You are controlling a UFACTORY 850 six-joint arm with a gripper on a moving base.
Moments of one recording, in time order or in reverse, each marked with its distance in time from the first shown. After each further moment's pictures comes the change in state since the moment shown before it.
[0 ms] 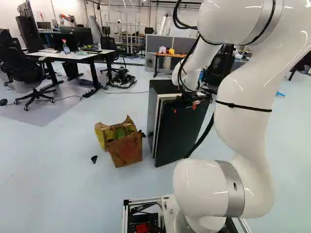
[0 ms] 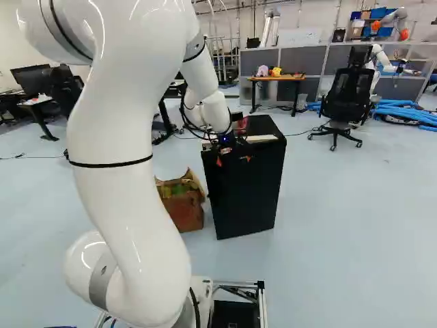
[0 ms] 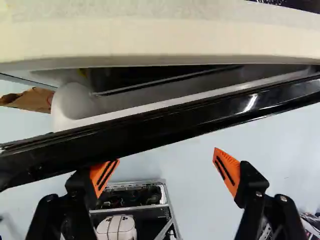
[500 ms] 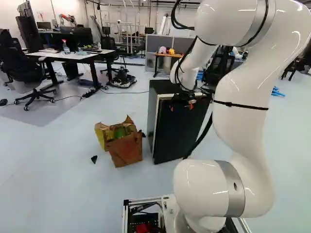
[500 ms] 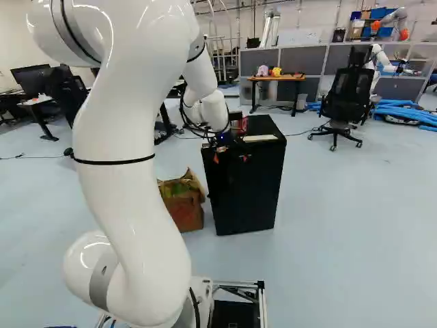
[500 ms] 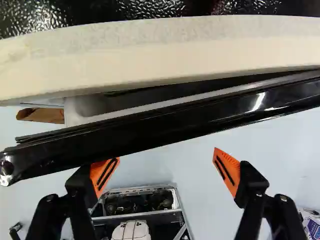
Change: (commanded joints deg) arm 0.9 -1.7 -2.3 5.5 0.0 0.0
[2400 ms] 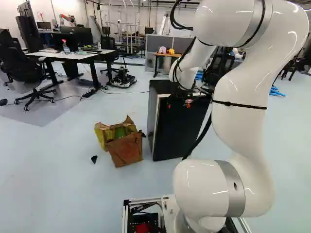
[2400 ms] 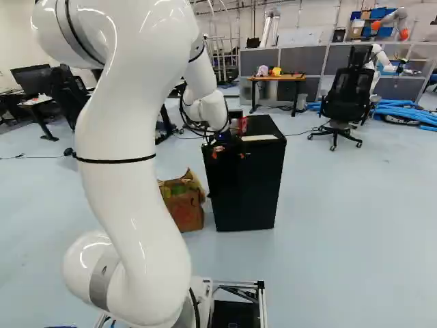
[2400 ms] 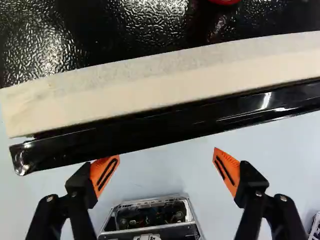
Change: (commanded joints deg) arm 0.3 -0.1 -0.1 4.4 2.7 0.0
